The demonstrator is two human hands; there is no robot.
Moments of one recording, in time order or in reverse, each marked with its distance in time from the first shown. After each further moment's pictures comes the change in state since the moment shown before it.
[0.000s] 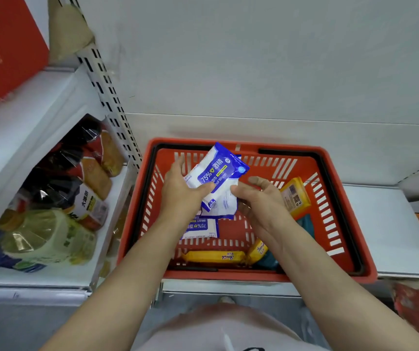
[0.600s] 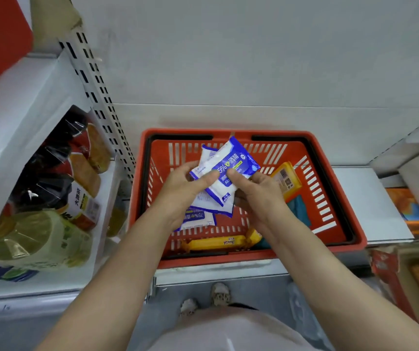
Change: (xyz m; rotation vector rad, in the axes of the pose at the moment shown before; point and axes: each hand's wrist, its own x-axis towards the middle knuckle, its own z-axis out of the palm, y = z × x) left_hand -0.002 0.002 -0.021 -0.303 -0.411 -0.233; right_hand -0.028 0.009 0.016 -0.183 0.080 -0.060
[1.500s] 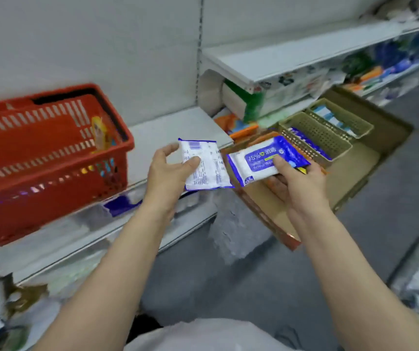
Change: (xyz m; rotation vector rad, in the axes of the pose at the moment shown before) left_hand -0.200 -0.154 0.341 0.080 -0.259 0.222; right_hand -0.305 0.063 -0.401 0.425 0.763 -0.383
